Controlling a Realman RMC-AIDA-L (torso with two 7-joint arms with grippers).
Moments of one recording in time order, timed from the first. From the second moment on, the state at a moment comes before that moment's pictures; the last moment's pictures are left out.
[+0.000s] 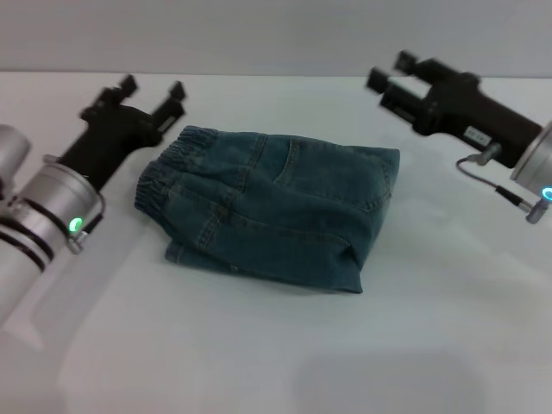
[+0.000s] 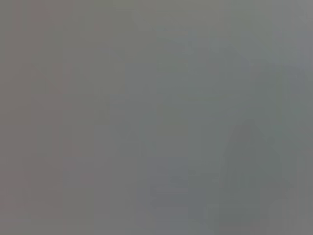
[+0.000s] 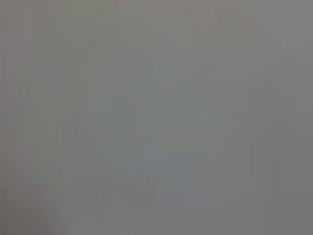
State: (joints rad) left arm -0.63 -2.06 -0.46 -0.12 2.20 1.07 -0.55; right arm 0.55 2.07 -1.13 -0.38 -1.03 -1.20 1.02
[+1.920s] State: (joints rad) left arm -0.47 -2.06 -0.73 -0.12 2.21 1.19 -0.41; right arm 0.77 2.07 -1.12 -0.68 -2.30 -1.39 2.02
